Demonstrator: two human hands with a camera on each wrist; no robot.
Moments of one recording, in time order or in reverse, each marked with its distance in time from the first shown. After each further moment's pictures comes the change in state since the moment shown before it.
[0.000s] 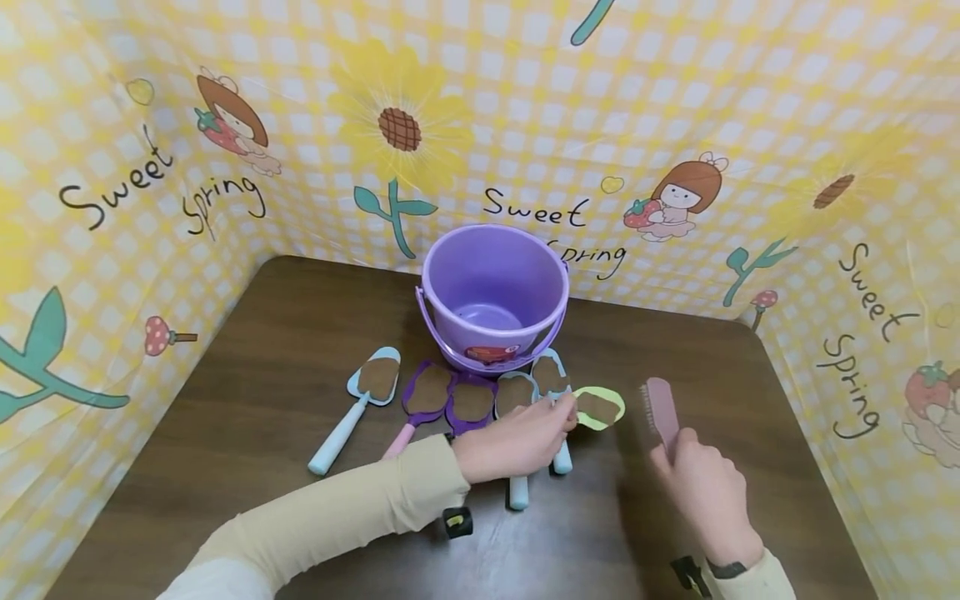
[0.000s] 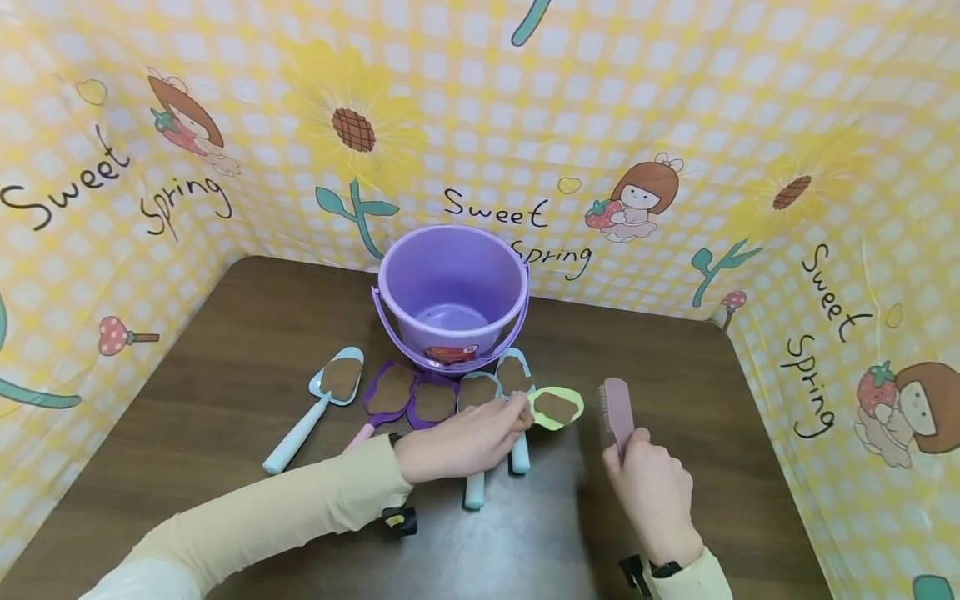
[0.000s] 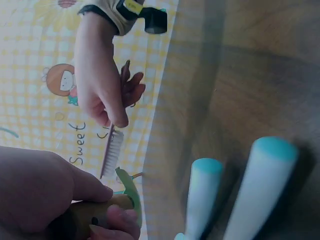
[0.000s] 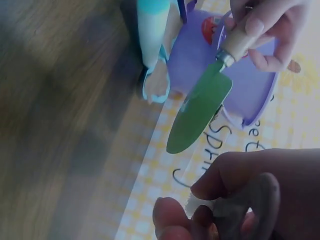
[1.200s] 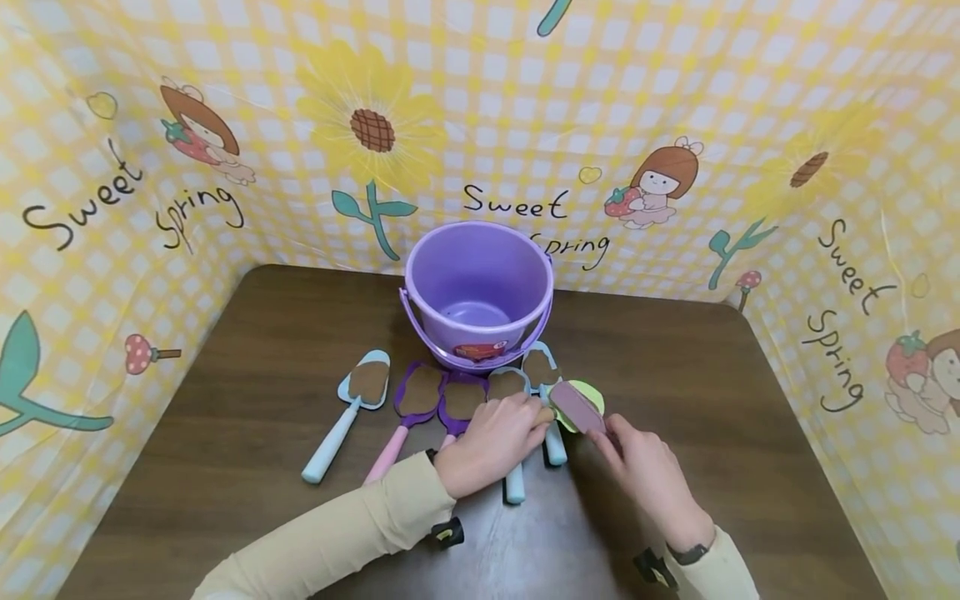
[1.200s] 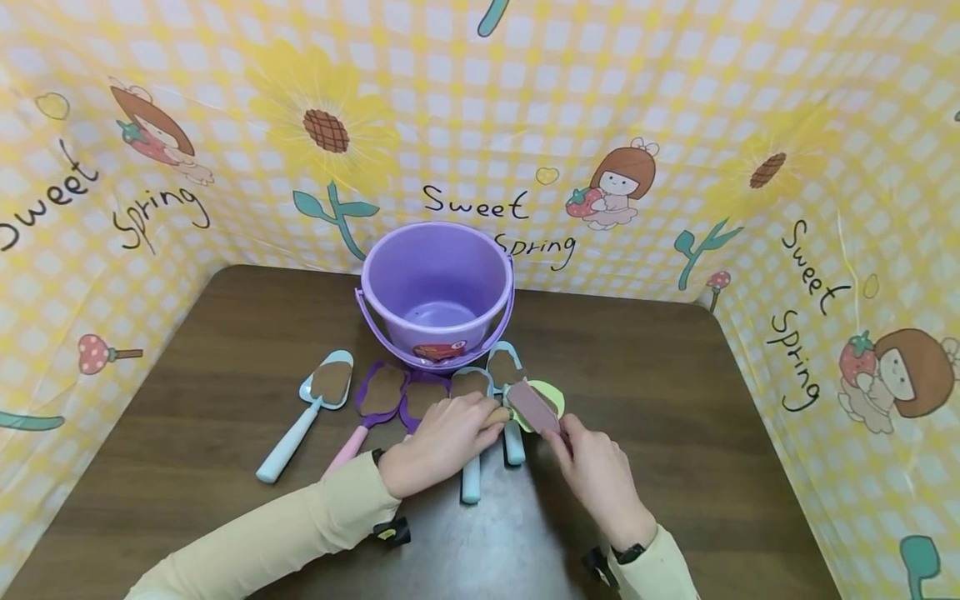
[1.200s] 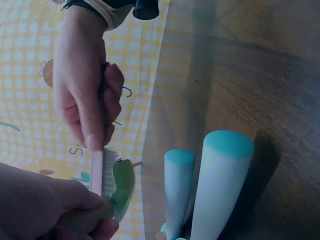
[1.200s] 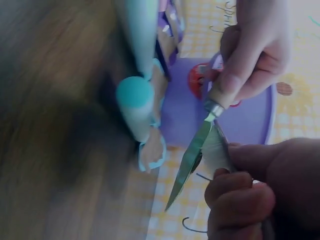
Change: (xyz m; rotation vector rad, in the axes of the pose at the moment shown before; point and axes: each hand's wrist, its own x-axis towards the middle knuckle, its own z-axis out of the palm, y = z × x) left_hand -0.009 -0.015 0.019 0.204 0.330 0.029; right_hand 0.001 -0.036 0.030 0.218 0.016 -0.291
